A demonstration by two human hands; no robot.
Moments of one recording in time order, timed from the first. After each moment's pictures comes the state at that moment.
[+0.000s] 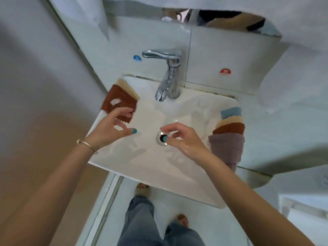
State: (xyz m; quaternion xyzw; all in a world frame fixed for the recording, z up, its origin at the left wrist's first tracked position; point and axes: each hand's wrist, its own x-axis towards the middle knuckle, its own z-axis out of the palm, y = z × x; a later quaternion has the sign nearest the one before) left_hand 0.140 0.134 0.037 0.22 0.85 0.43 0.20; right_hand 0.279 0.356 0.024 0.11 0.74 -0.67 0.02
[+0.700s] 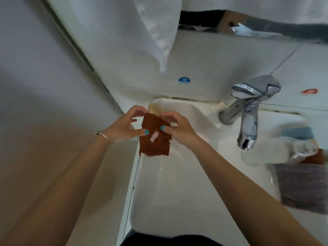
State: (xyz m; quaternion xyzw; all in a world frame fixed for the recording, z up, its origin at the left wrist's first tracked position) left_hand -0.120 0.091 -0.028 0.33 0.77 0.39 0.38; right_hand 0.011 0.269 -0.053 0.24 0.74 -0.63 0.00
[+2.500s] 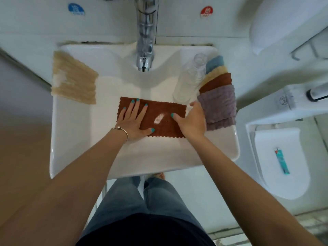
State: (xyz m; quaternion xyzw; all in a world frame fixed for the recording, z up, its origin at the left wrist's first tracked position) left_hand 0.113 0.198 -0.128 0.48 0.82 -0.04 0.31; right_hand 0.273 0.335 -0.082 0.57 0.75 -0.32 -0.04
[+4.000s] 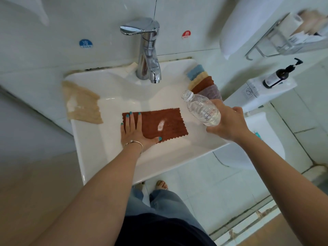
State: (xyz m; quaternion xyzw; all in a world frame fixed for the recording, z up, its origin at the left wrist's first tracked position) left_hand 0.109 0.179 -0.124 0.44 0.85 0.03 0.28; right_hand 0.340 0.309 0.038 0.49 0.86 -0.11 0.03
